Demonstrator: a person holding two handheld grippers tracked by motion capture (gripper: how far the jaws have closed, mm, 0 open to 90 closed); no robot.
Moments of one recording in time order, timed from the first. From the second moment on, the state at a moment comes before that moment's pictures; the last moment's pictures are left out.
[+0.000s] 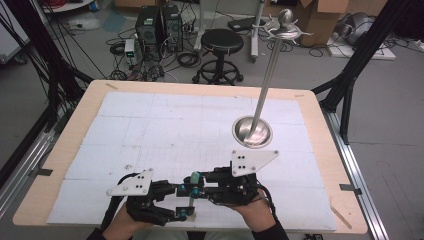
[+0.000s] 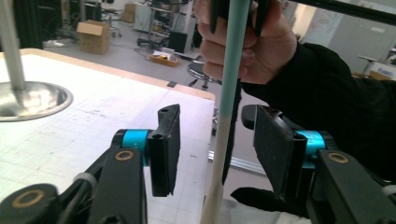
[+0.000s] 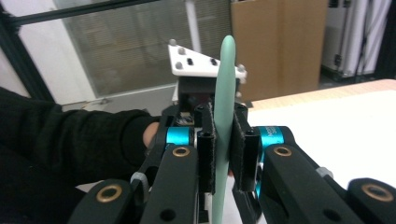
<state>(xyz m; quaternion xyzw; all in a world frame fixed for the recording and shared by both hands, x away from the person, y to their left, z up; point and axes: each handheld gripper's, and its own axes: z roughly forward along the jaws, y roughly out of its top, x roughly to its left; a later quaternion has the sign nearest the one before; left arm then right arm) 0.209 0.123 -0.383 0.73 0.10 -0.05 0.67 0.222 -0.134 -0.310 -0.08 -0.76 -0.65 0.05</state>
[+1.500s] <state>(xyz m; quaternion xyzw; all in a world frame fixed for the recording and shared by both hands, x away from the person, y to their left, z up) 0.208 0.123 -0.379 0.73 0.28 0.16 0.61 0.222 -0.109 -0.324 -0.27 -0.72 -0.63 -0.12</state>
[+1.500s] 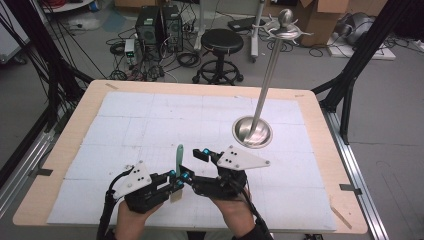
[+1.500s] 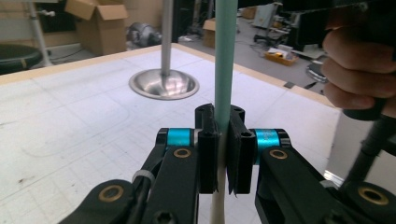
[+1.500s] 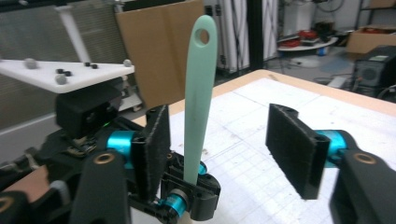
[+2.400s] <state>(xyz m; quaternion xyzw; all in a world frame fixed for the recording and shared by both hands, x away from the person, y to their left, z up) 0.203 0.091 -0.382 0.73 0.28 0.21 0.58 0.222 -0.108 -0.320 -0.30 -0.71 -0.62 -0.13</state>
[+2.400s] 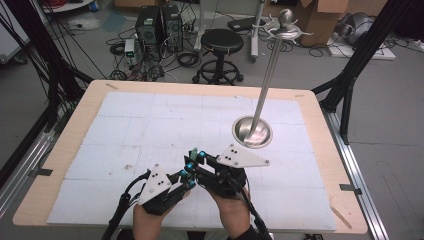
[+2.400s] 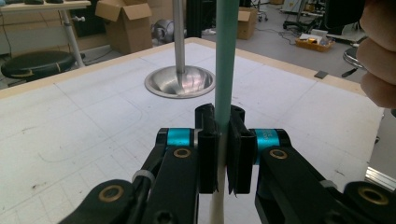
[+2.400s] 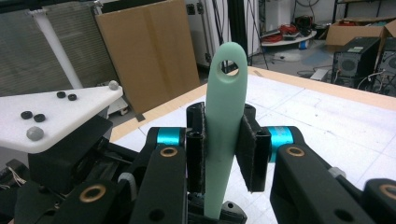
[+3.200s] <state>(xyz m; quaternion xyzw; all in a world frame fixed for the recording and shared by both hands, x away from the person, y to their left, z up) 0.219 0.136 -0.373 0.74 0.17 0.01 0.65 0.220 -0.137 -0.306 -0.17 -0.74 -0.65 -0.05</state>
